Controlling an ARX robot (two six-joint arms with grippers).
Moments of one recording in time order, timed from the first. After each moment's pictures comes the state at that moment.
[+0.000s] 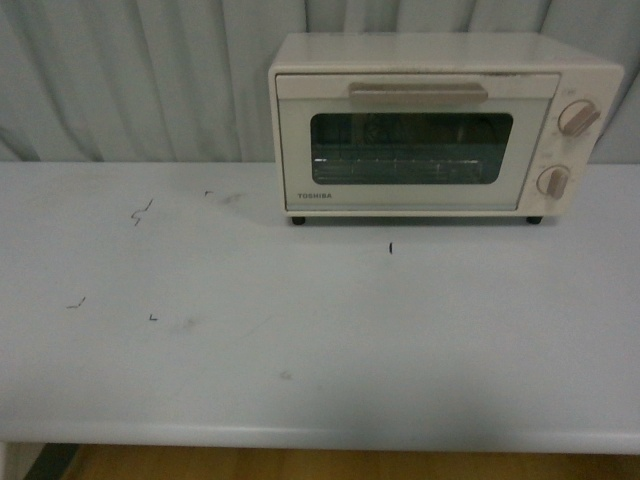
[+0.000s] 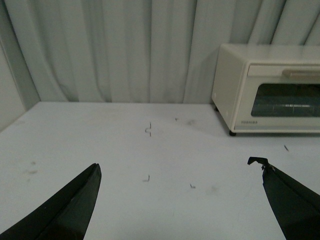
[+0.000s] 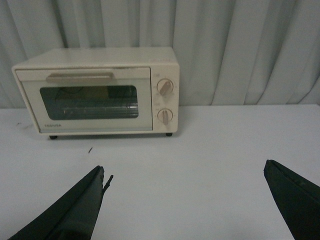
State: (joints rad) left arm 0.00 0.01 0.01 0.00 0.00 -0.01; right arm 0.00 0.00 0.01 0.00 0.00 -0.01
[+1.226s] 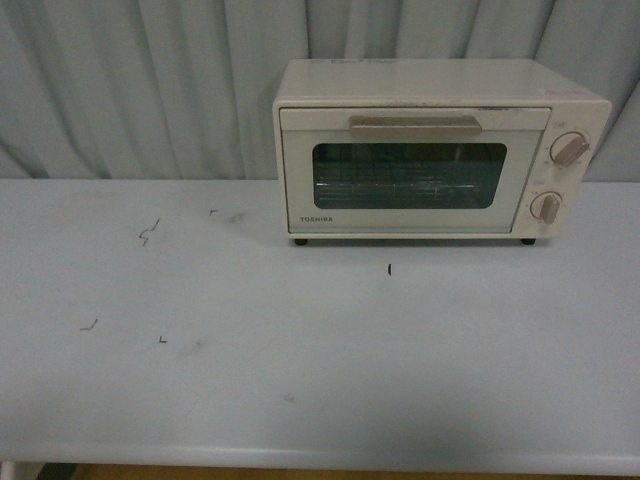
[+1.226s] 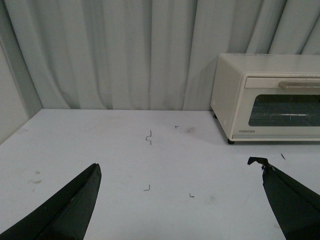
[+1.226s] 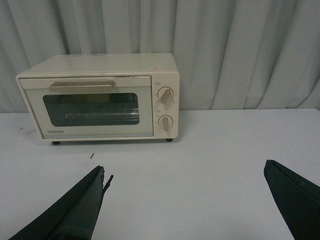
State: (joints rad) left arm 0.00 0.01 0.01 0.00 0.00 -0.01; right arm 0.00 0.00 0.01 0.00 0.00 -0.01
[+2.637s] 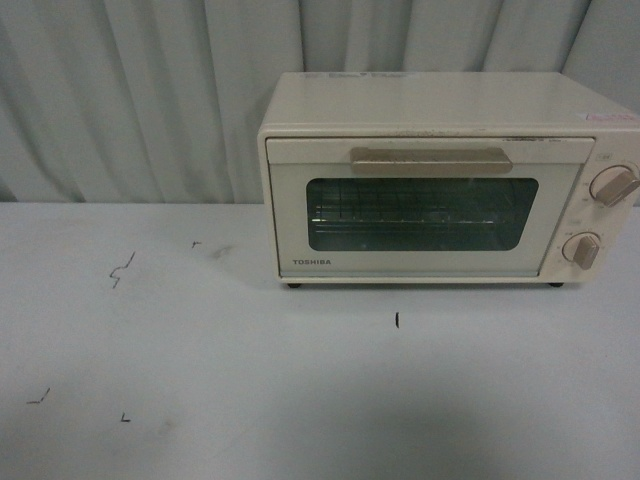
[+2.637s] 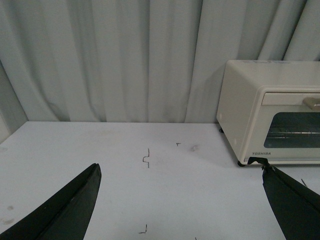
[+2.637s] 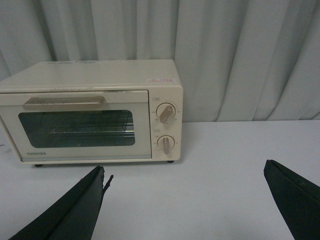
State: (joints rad) left arm 0.00 0.01 0.01 0.00 0.00 -0.01; right arm 0.00 0.00 0.01 0.00 0.00 -0.01
